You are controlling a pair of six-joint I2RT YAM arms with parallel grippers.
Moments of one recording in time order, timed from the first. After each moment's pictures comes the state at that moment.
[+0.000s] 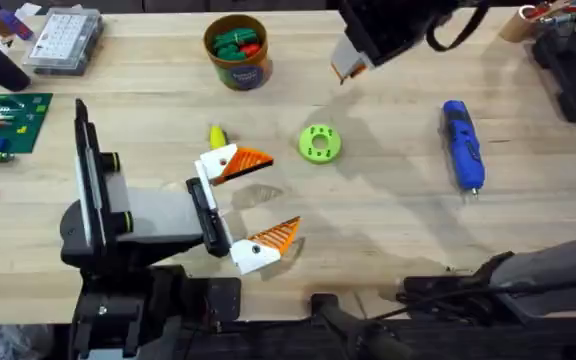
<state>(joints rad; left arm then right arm) 0.04 0.00 0.01 -0.12 1.21 0.10 0.60 1.70 1.93 -1.46 -0.06 0.03</state>
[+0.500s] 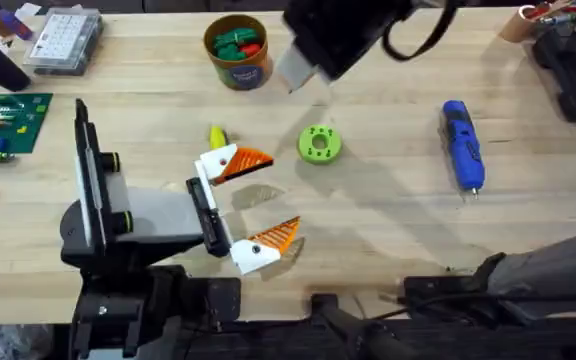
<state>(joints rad) 0.04 0.00 0.01 -0.12 1.21 0.10 0.76 1.73 2.01 -1.42 -0.13 -0.02</state>
